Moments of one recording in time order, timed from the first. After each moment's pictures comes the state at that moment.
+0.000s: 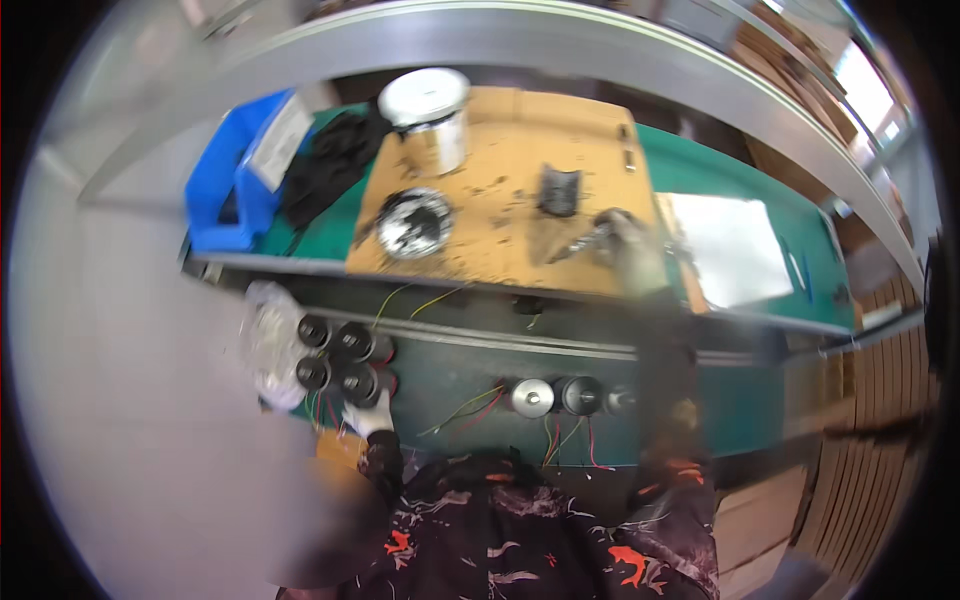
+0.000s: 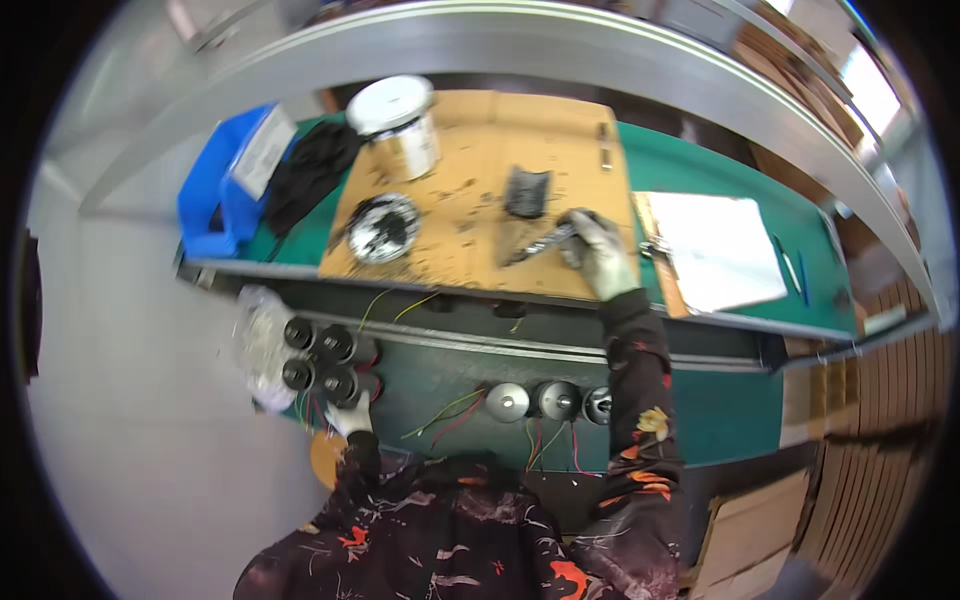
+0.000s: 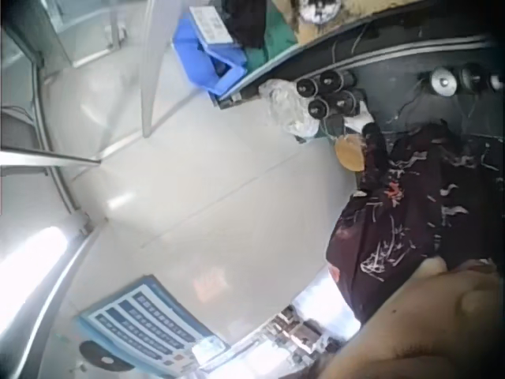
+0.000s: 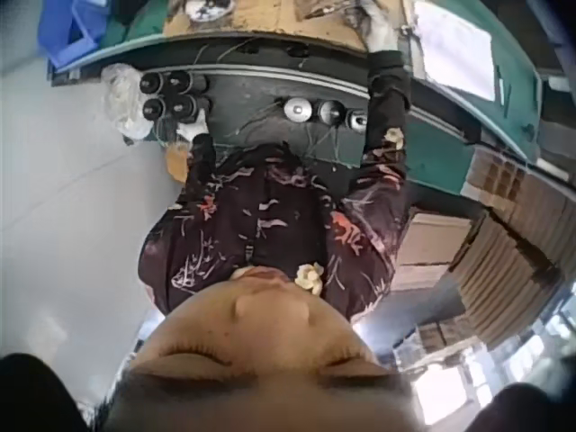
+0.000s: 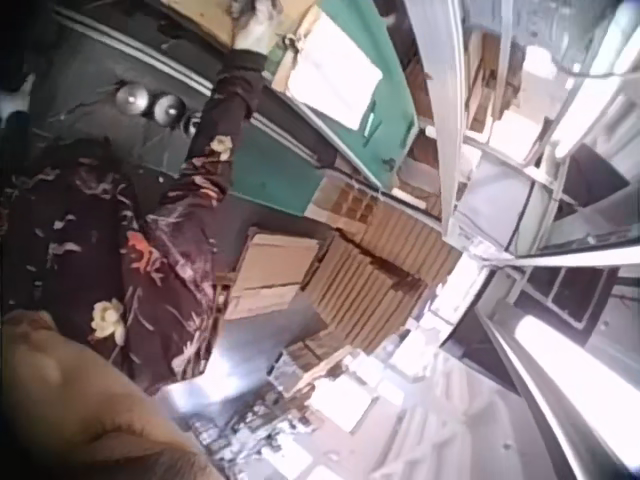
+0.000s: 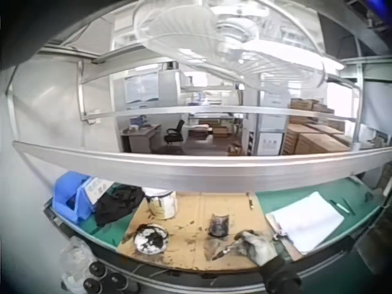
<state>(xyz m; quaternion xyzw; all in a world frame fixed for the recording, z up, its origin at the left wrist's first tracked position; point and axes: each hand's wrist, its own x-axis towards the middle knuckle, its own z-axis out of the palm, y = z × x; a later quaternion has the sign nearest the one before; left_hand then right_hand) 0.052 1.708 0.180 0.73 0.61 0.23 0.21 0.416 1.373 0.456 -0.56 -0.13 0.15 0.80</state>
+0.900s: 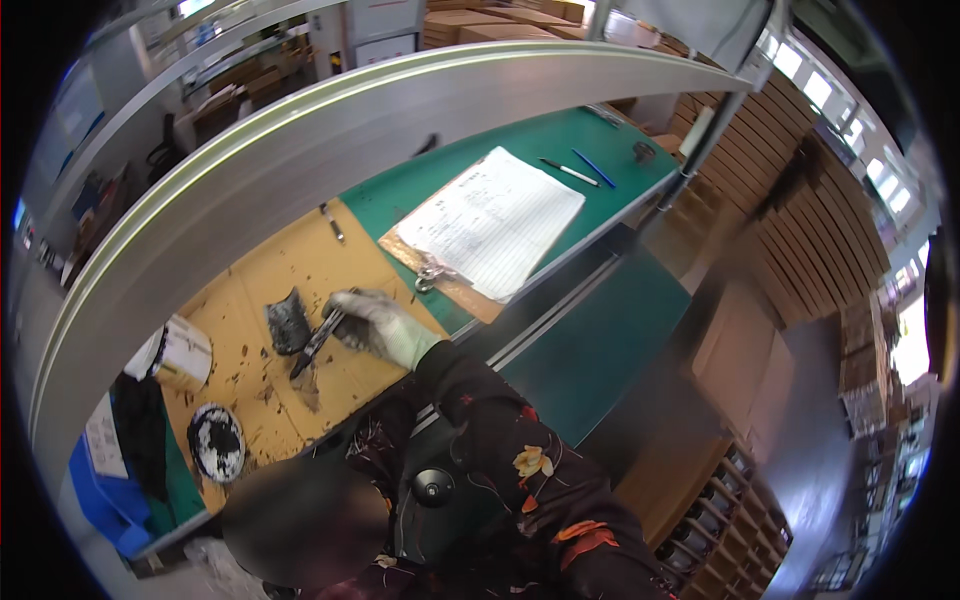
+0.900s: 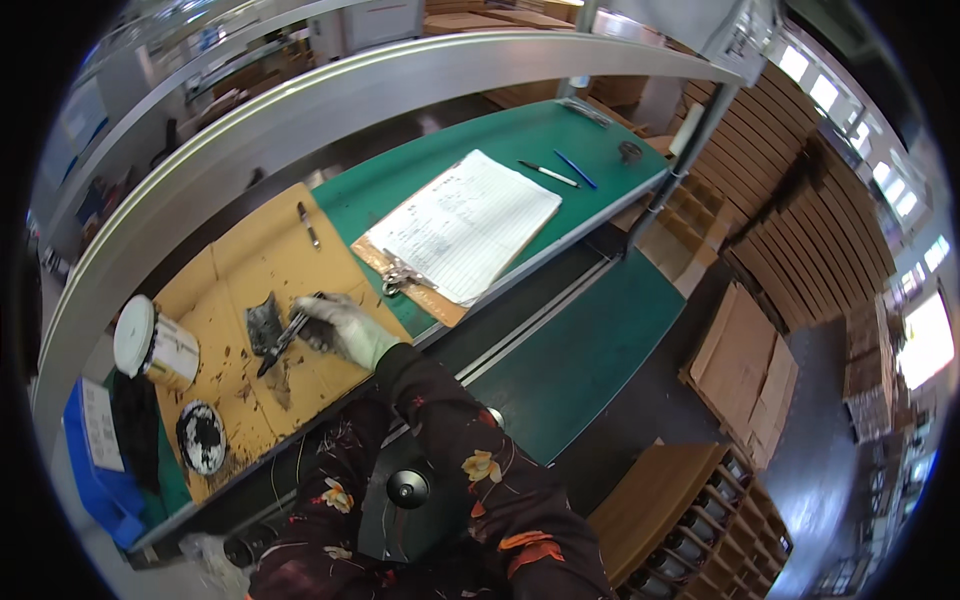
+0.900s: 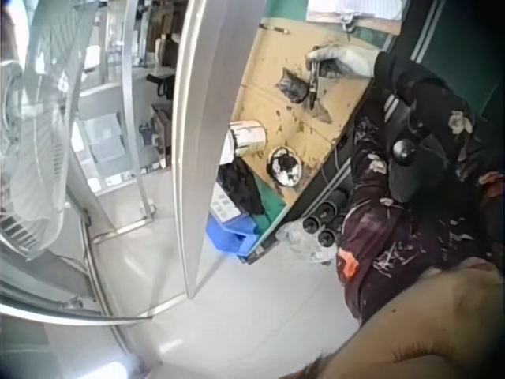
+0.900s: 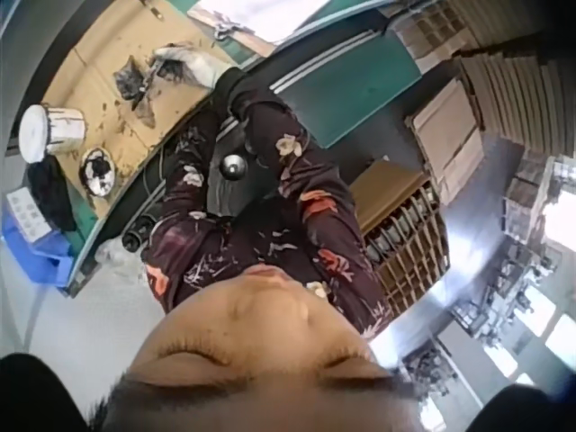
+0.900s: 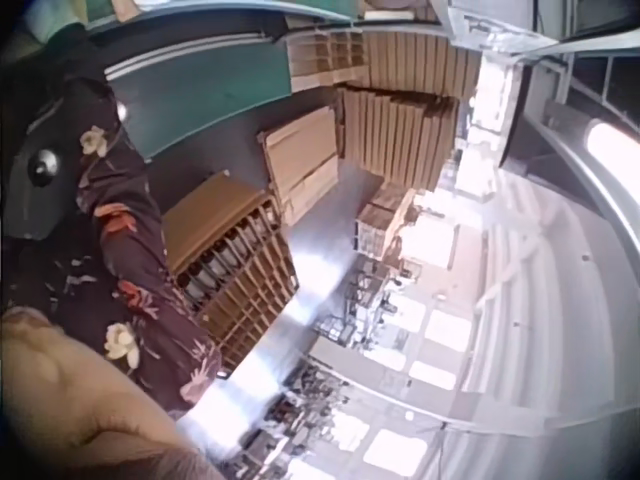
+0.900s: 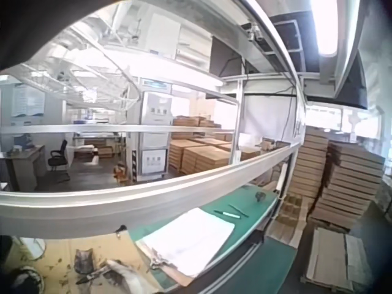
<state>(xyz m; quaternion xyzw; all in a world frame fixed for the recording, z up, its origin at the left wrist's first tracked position) 0.463 1.370 0.130 0.92 -0.33 -0.19 0.06 0.421 1.346 0.448 -0.38 -0.07 0.17 0.91</state>
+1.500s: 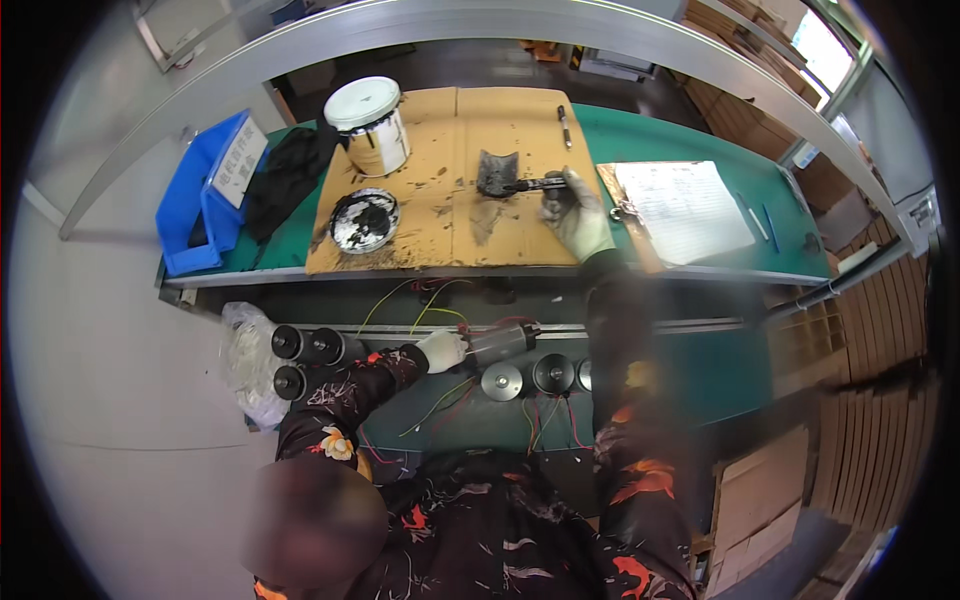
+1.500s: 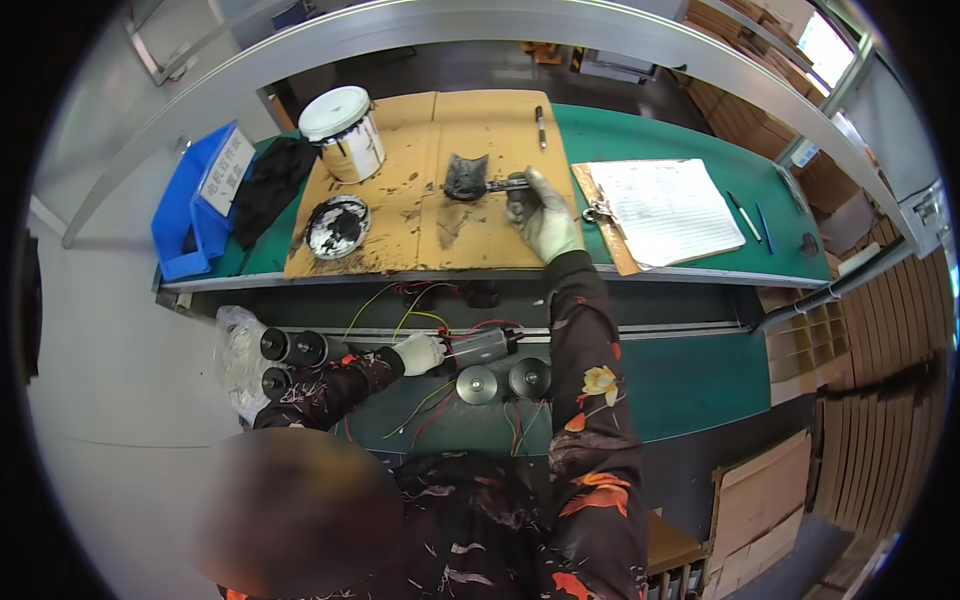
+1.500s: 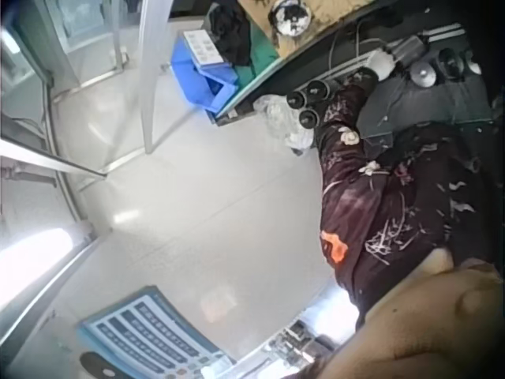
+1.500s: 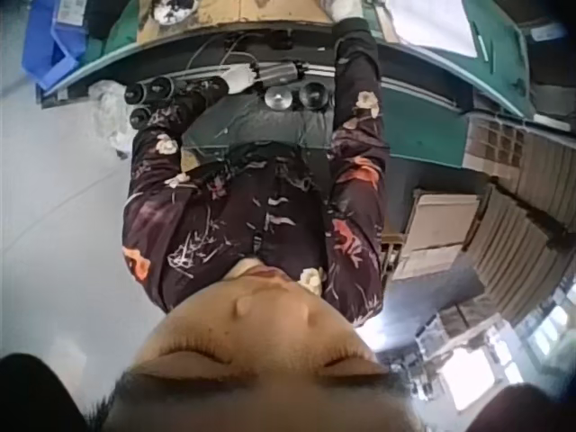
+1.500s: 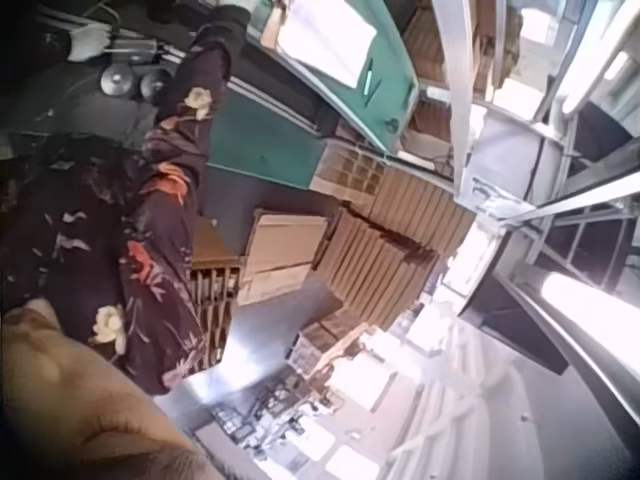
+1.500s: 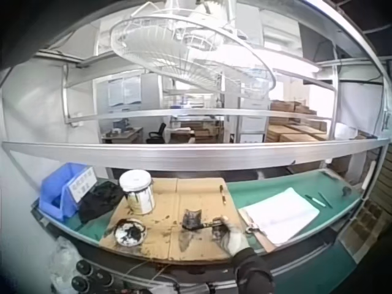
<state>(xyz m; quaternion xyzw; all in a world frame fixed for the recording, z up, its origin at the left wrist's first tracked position) 0.247 1.621 0.215 0.89 -0.44 -0.11 -0.03 0.428 1.365 0.443 -0.35 -0.10 0.19 0.91</state>
